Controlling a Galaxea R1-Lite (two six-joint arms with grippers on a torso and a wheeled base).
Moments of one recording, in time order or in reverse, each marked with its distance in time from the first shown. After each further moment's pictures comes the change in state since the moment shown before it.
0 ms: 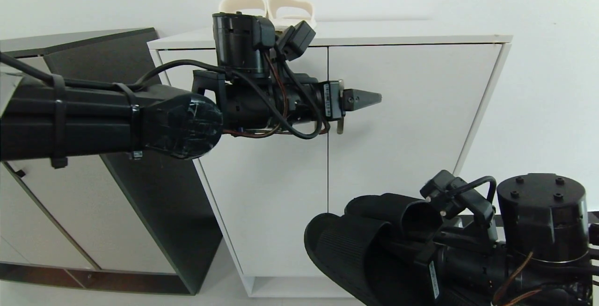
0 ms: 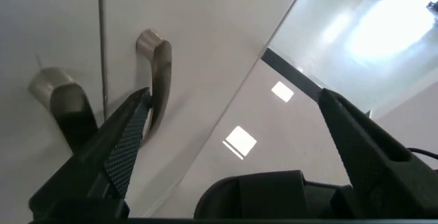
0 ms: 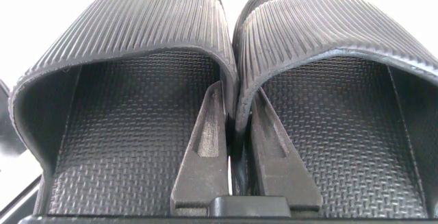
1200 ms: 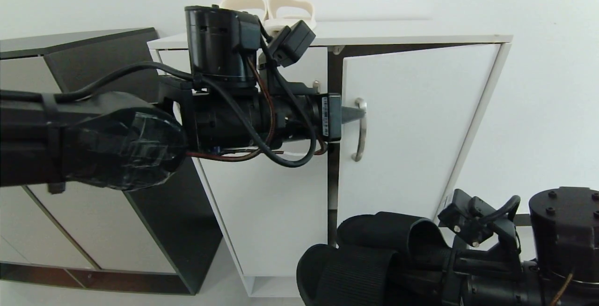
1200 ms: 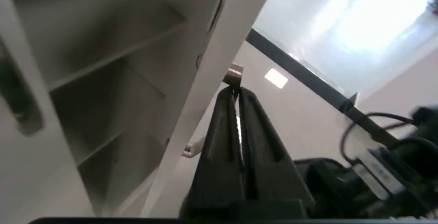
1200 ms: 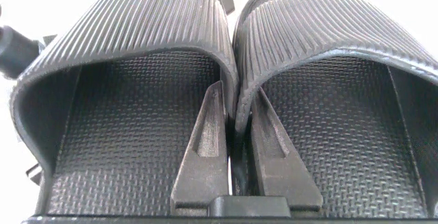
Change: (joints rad) left arm -0.084 -0.165 0.193 -0.002 0.020 0.000; right arm 0.004 -0.082 0.085 0.001 0.199 -0.052
